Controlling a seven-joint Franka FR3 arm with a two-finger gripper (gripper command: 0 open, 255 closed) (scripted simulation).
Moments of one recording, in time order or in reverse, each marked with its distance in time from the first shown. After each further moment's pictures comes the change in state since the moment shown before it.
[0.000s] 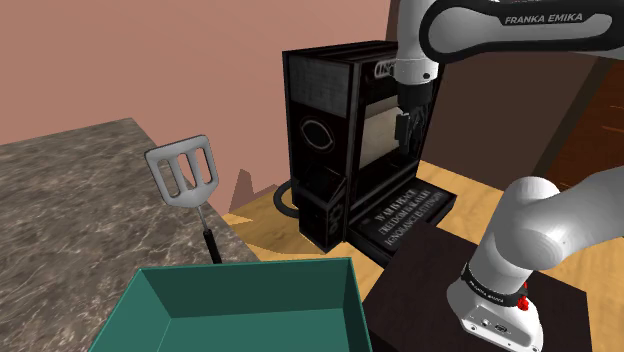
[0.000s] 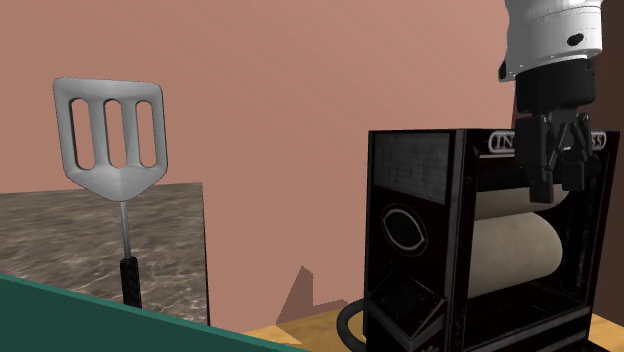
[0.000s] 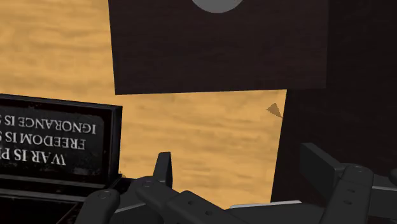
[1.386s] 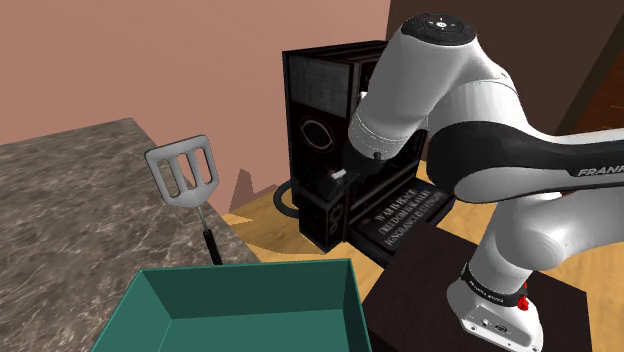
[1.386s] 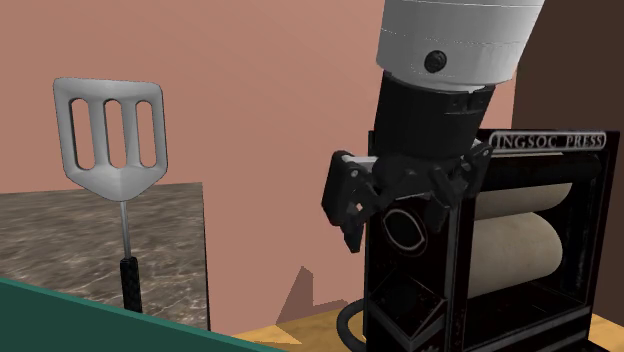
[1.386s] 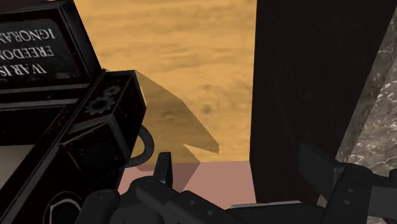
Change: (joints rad) arm 0.011 -0.094 0.655 -0.130 0.175 0.541 0.718
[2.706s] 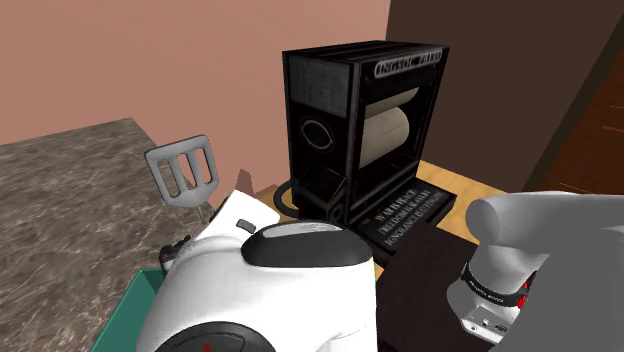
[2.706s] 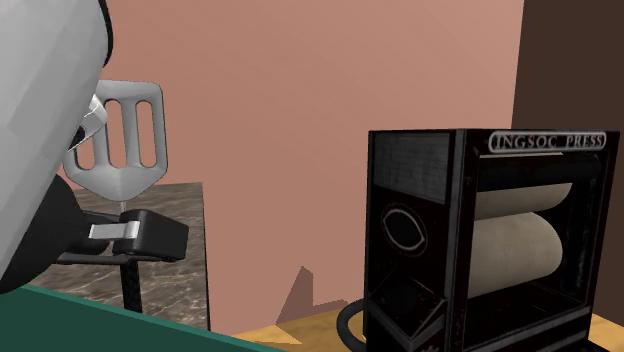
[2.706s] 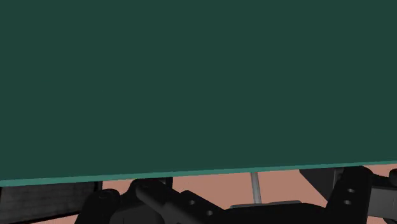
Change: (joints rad) arm -0.825 -0.090 0.931 0.629 -0.174 0.143 0.709
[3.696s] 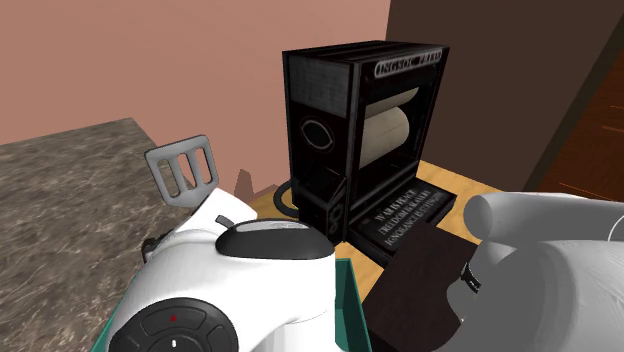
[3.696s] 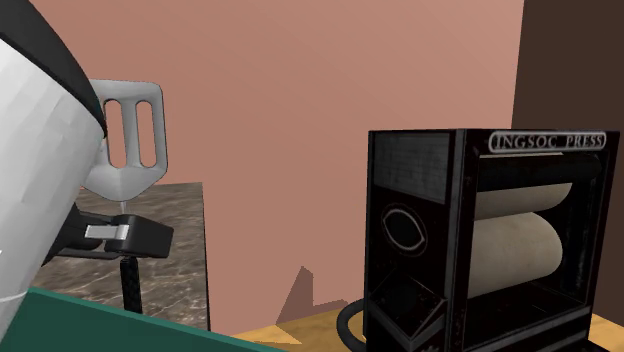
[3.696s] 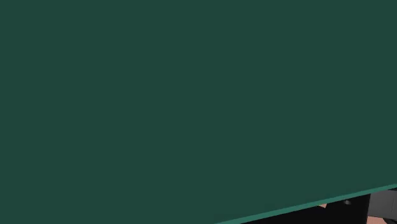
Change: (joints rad) arm -0.124 -0.063 0.035 0.065 0.076 0.067 0.002
